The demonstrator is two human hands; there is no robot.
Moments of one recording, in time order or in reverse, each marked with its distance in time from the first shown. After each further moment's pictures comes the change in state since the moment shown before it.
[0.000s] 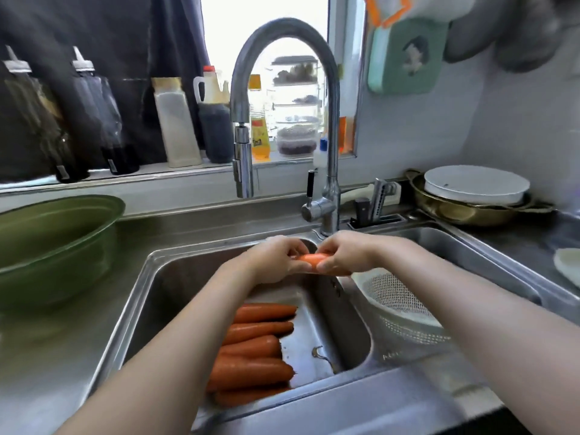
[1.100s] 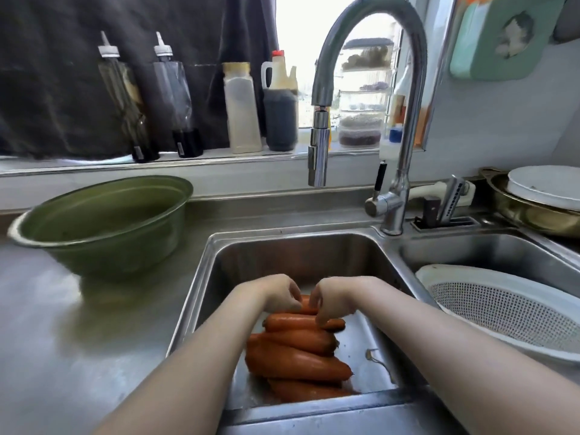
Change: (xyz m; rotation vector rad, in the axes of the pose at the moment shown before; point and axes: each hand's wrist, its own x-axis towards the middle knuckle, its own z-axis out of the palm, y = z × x) left_hand -0.045 -0.116 0.024 -0.007 -0.289 -0.425; right_hand 0.077 -0.084 0.117 -0.353 -0.309 -0.046
